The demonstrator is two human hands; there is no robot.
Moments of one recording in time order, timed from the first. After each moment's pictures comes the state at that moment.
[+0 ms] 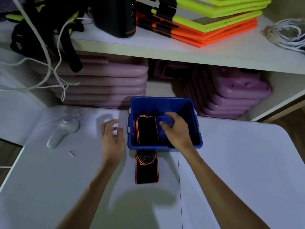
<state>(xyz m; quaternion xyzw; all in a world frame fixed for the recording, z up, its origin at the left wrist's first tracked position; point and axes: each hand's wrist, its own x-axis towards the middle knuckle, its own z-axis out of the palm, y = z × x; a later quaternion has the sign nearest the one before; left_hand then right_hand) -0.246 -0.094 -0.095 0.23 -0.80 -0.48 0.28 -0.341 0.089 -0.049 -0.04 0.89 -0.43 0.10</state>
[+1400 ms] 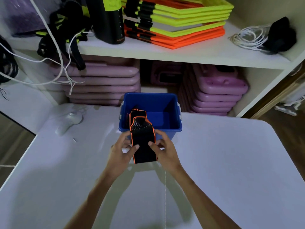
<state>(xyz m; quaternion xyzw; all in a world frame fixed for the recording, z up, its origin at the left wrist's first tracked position) -0.151 -0.003 -0.064 0.15 -0.80 -0.57 0.12 -0.220 0.157 -0.075 -0.11 0.76 -0.63 0.15</state>
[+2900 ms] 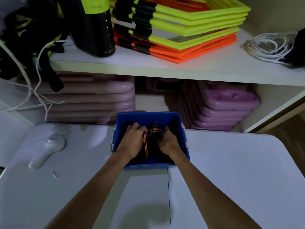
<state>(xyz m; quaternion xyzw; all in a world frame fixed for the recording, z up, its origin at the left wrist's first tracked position) -0.343 -0.042 -0.087 0.03 -0.97 -0.25 -0.01 -0.390 0.106 -0.085 0.00 0.90 -0.38 0.22</state>
